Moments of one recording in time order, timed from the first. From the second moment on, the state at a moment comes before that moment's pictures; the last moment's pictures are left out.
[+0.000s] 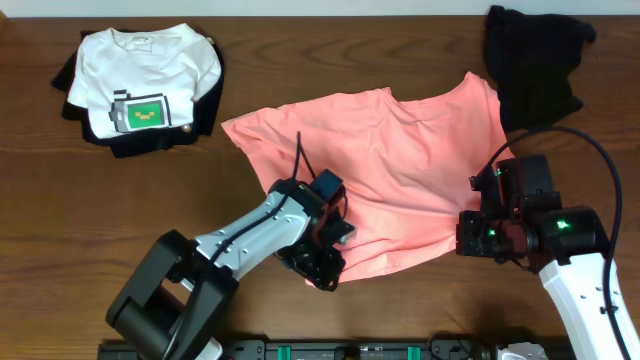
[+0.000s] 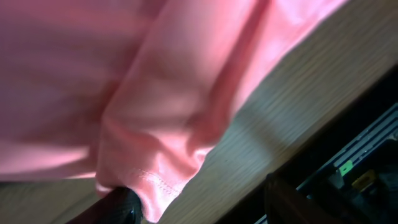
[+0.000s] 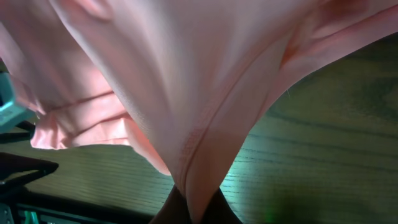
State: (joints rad) left arm -0.70 1.71 0.94 -0.95 0.43 0.05; right arm 0.14 1.08 0.92 -1.16 -0.19 0.23
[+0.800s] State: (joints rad) left arm -0.71 1.71 0.87 -0.86 0.38 0.00; right arm 0.14 1.08 0.92 -1.17 -0.19 0.23
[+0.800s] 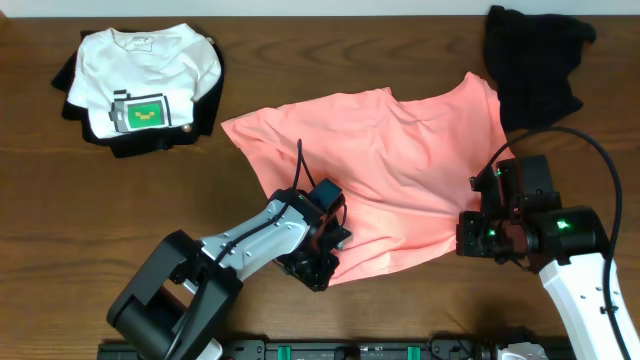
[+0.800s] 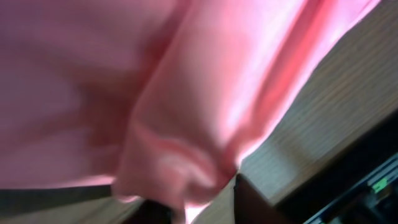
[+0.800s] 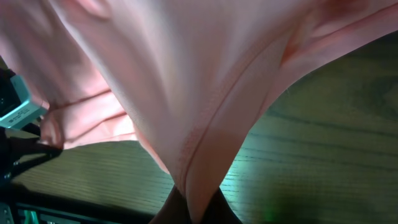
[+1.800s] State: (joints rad) left arm -0.62 1.60 0.99 -0.91 0.38 -0.07; right arm 0.14 1.08 0.92 -1.13 -0.19 0.23
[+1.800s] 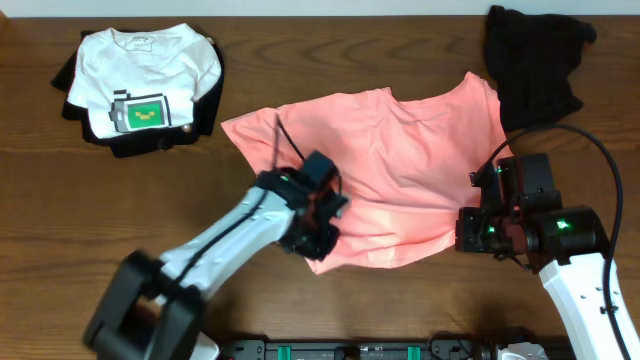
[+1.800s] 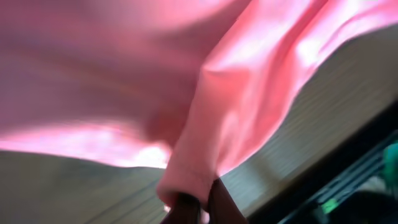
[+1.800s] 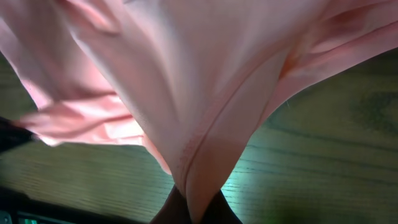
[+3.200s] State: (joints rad) left arm -0.37 1.13 1.01 -1.00 0.20 -0.18; right arm 0.14 1.12 0.96 -0.93 -0.12 0.29
